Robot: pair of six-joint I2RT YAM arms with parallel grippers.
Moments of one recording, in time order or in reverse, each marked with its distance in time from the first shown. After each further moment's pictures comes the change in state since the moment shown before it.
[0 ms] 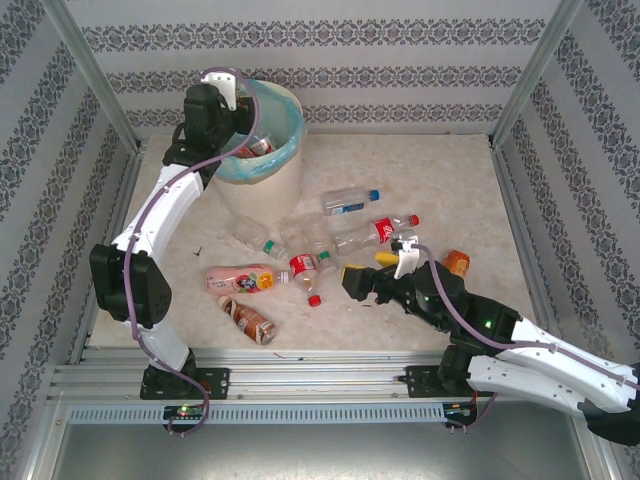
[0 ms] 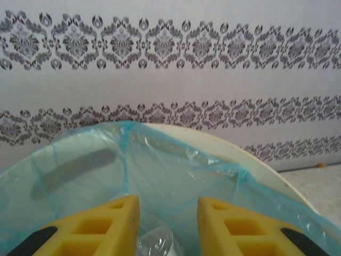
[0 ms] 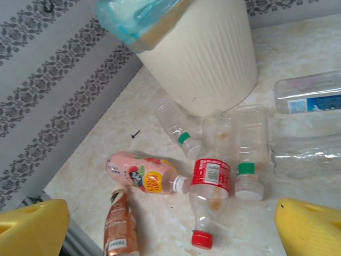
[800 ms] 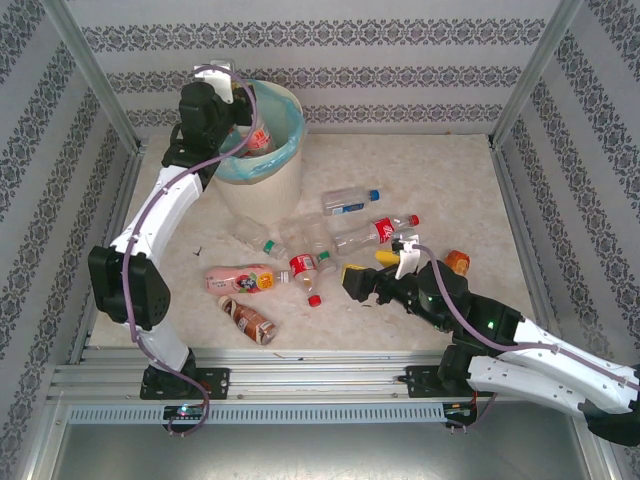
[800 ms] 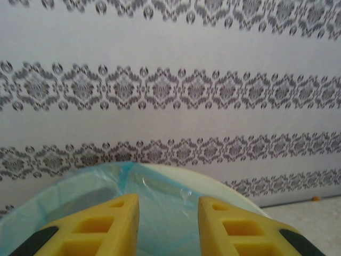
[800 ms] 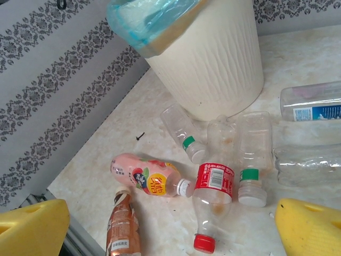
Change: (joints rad) left arm 0.000 -0.007 -0.027 0.154 -0.007 -0.013; right arm 0.000 -0.015 -0.004 0.031 -0.029 -0.028
